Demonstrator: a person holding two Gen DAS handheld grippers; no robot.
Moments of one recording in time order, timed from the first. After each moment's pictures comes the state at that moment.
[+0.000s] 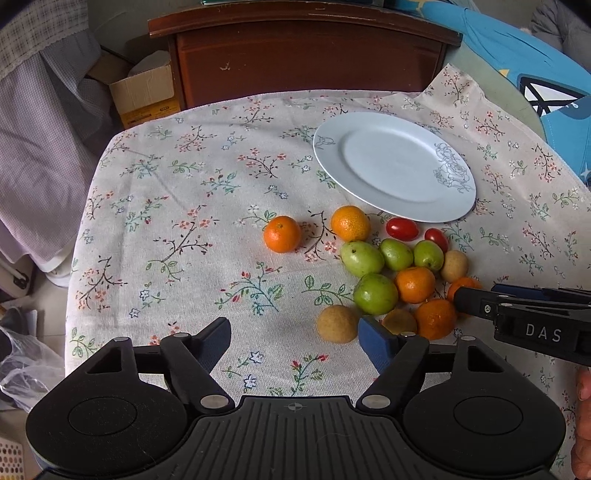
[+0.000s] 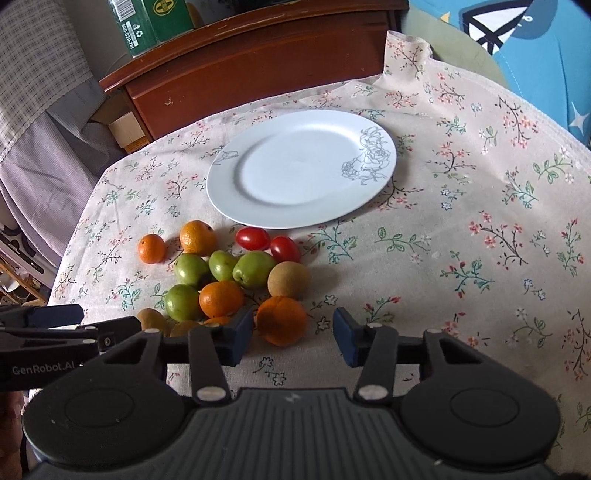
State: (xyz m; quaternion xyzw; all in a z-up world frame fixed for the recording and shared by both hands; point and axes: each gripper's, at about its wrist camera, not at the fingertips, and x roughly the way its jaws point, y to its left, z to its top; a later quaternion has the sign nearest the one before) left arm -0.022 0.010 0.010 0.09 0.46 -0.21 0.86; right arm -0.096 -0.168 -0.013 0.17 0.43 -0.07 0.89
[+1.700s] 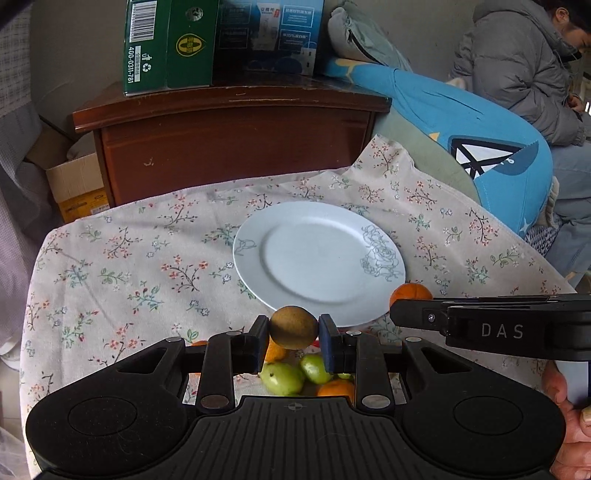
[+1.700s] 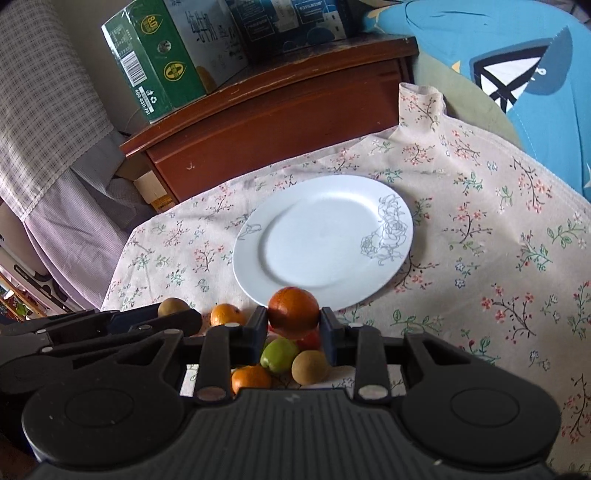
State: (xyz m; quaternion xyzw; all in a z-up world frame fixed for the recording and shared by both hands) left arm 0.001 -0.034 0.045 0.06 0.36 -0.31 0.88; right arm -0.071 -0.201 0.029 0.21 0.36 -0.05 0.91
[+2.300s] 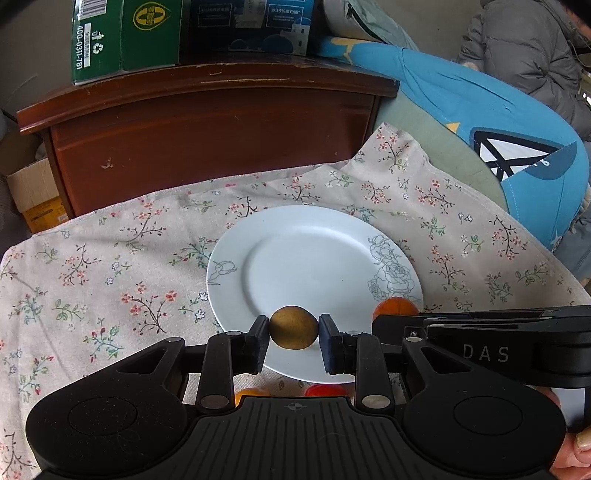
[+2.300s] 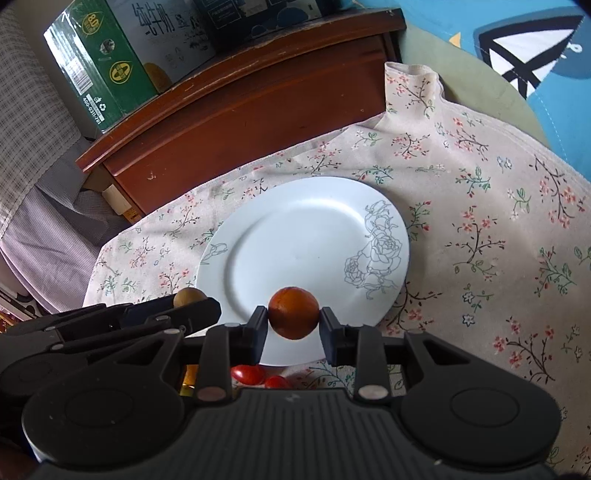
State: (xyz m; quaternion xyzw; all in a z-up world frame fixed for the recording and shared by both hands) left arm 0.055 -0.080 0.019 0.07 0.38 -0.32 0.86; right arm -0.017 -0.230 0.003 0.24 0.39 -0.06 0.89
